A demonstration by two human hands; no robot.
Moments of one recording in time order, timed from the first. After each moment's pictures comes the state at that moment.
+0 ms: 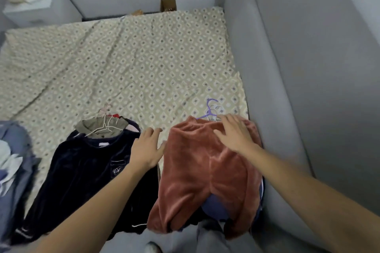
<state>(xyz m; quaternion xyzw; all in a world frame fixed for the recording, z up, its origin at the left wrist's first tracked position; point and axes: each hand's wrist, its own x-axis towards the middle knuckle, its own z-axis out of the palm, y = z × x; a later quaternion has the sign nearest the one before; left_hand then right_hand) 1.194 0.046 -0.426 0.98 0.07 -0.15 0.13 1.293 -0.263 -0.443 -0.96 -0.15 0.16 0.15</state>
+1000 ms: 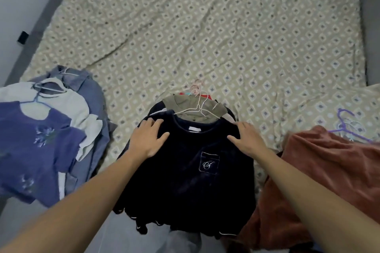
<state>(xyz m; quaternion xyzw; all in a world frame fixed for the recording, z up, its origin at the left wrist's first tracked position) 1.103 0.553 -0.547 0.95 0.17 -0.22 0.12 1.249 0.212 -0.588 -0.92 -0.17 0.33 0.14</state>
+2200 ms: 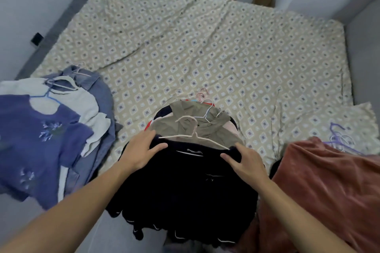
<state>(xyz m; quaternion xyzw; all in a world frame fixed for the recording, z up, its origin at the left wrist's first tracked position) 1.025 0.589 -0.543 0.95 0.12 -0.09 0.29 1.146 0.228 -0.522 -0.93 -0.20 0.17 0.26</state>
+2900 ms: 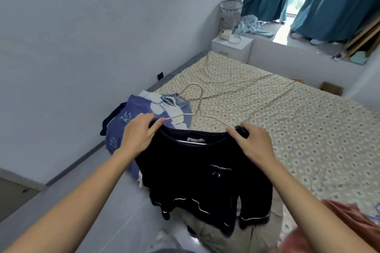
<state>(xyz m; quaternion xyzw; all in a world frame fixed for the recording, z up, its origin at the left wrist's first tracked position) 0.755 0.572 -0.214 0.90 0.34 0.23 0.13 1.017 0.320 -0.226 -0.84 -0.40 0.04 0.36</state>
